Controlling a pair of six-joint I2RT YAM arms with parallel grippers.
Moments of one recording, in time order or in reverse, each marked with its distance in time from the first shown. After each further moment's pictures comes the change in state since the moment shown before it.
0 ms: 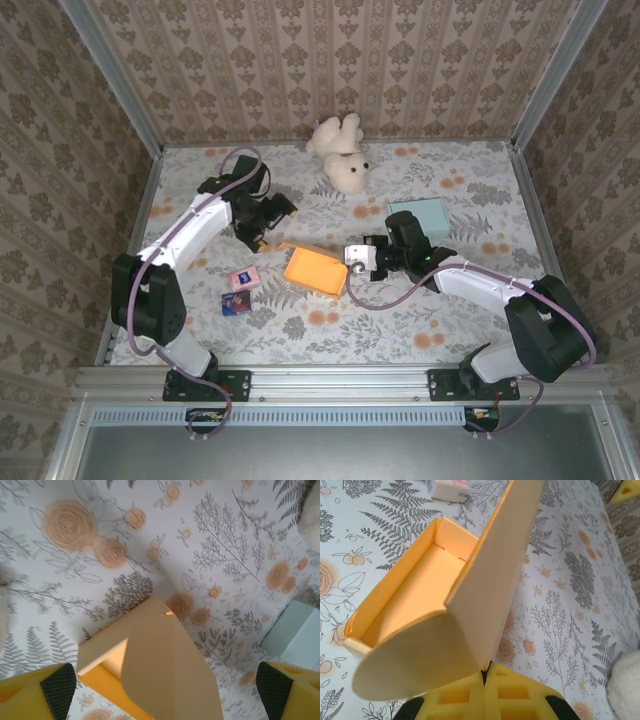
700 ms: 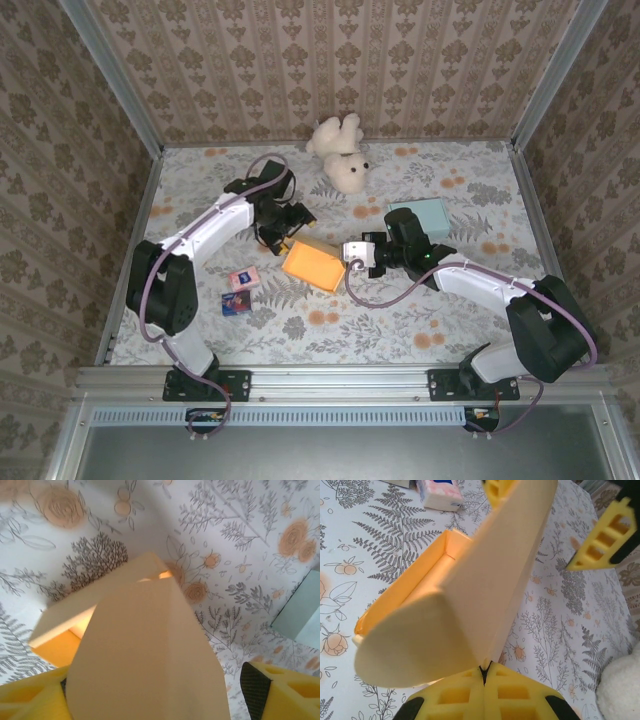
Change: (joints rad) left arm -0.101 0.080 0.047 0.010 -0.018 -0.026; right arm 0.003 0.000 0.028 -0.010 0.000 0.010
